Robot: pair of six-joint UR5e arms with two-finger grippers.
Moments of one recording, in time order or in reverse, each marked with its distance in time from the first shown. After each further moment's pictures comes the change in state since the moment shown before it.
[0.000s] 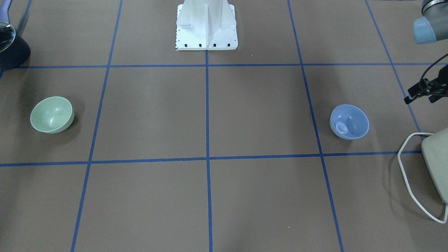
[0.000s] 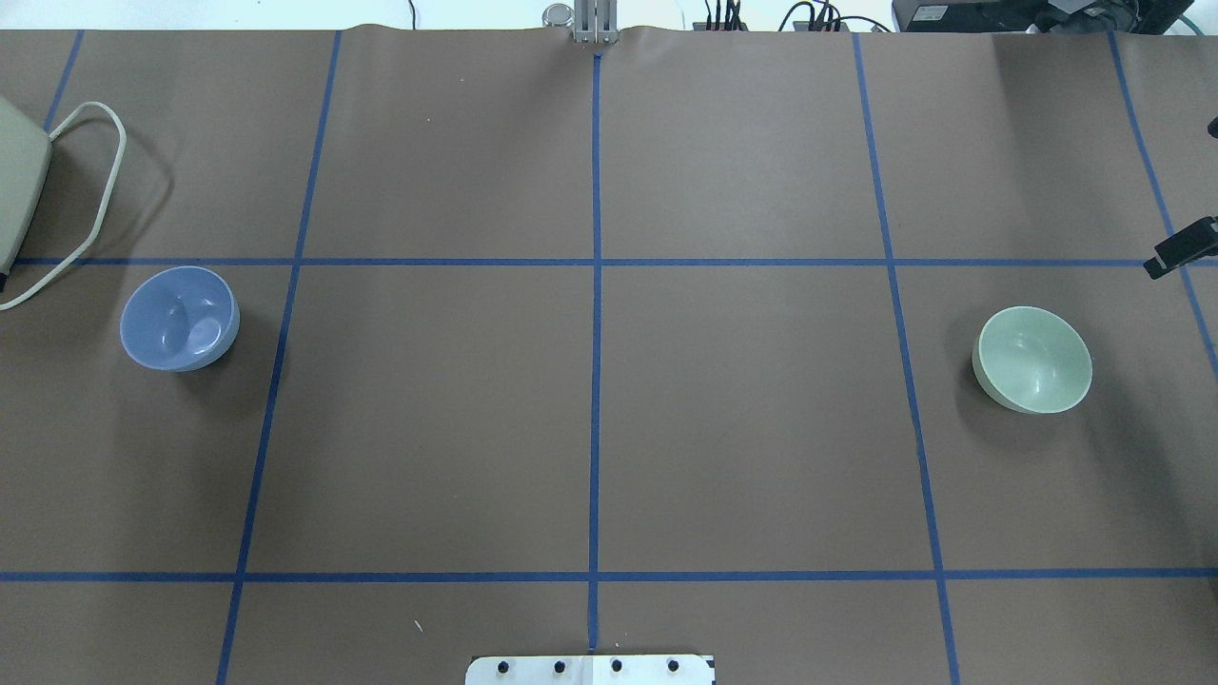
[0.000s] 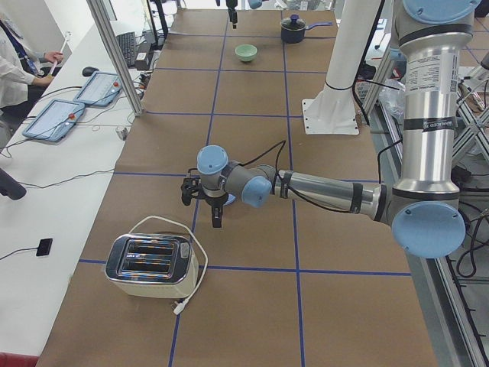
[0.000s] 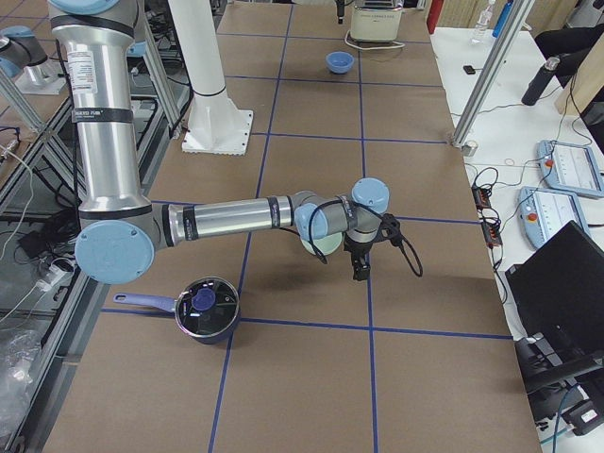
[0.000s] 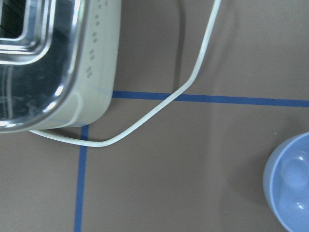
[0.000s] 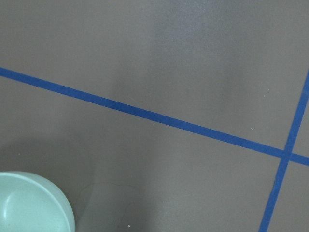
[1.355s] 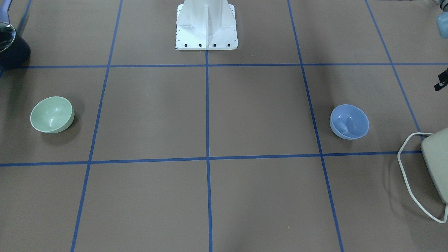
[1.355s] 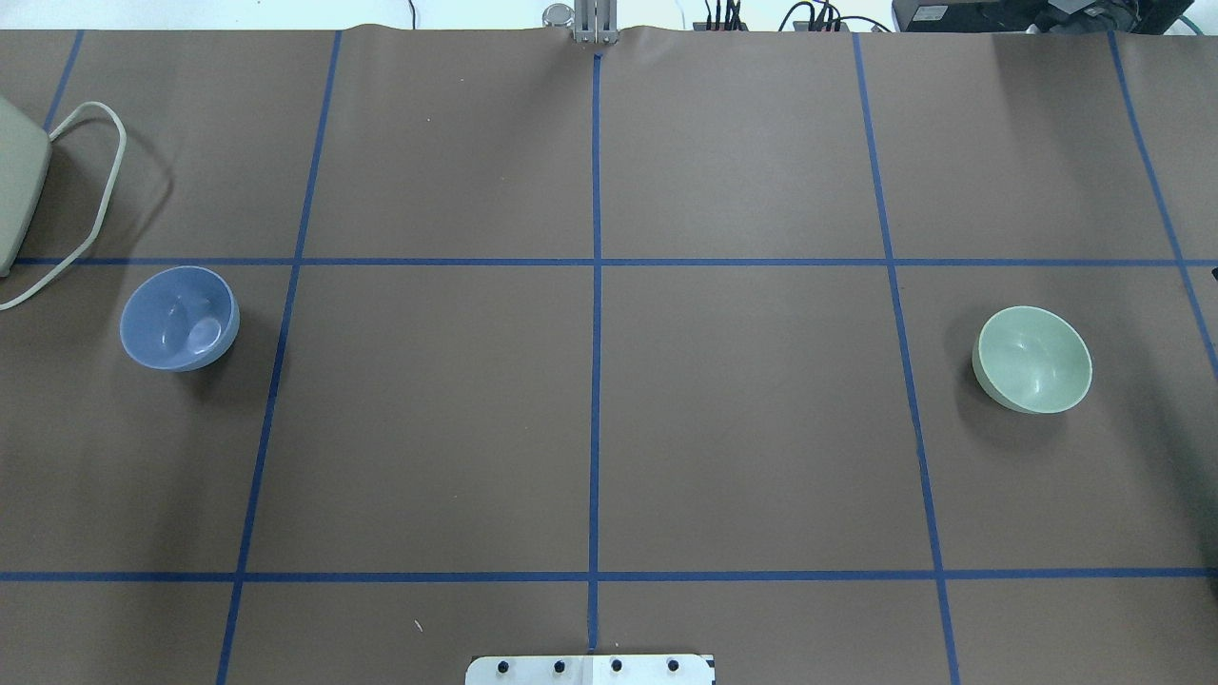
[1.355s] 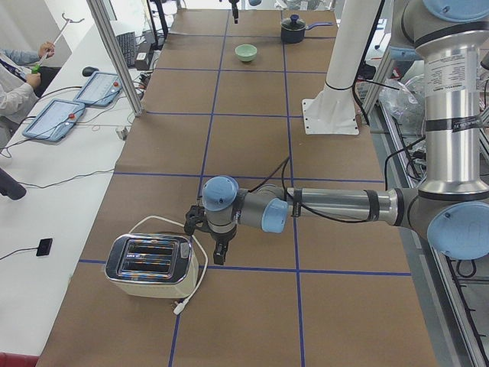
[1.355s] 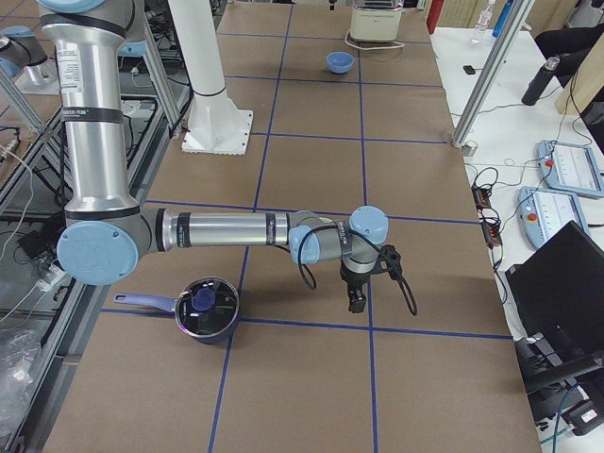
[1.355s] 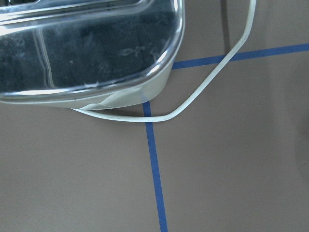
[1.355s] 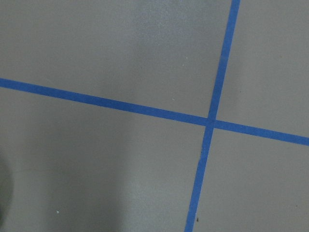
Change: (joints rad) left arm -0.203 0.086 0.049 0.125 0.003 0.542; right arm 0.082 -0.021 -0.091 -0.003 -0.041 -0.041
